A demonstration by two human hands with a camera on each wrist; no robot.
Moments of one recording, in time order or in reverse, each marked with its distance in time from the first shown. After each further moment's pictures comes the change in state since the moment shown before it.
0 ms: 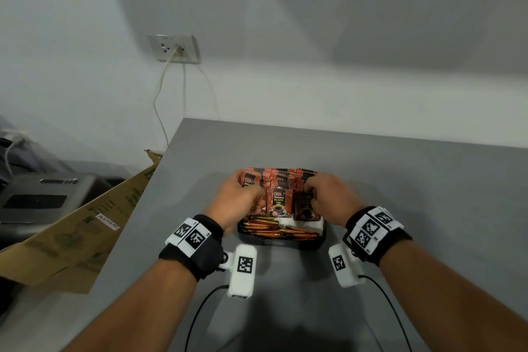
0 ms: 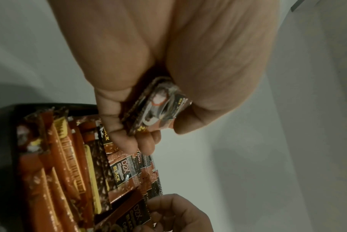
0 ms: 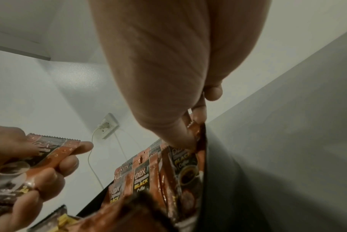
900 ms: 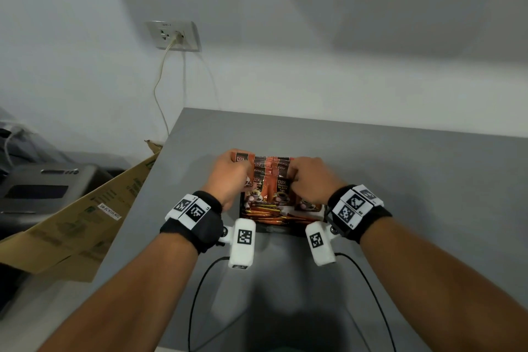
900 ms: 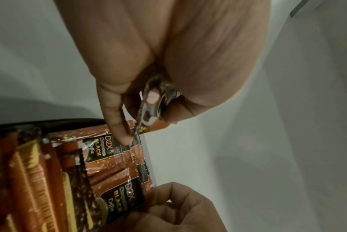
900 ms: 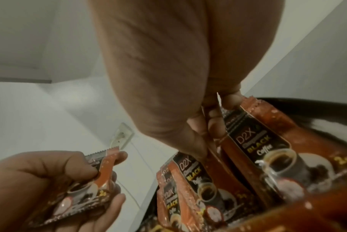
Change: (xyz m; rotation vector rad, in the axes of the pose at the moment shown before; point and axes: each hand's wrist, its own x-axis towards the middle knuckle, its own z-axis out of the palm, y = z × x) left_hand 0.000 0.018 -0.009 -0.016 0.096 0.037; right_hand 0.012 -0.047 -0.012 0.154 -0.123 0.070
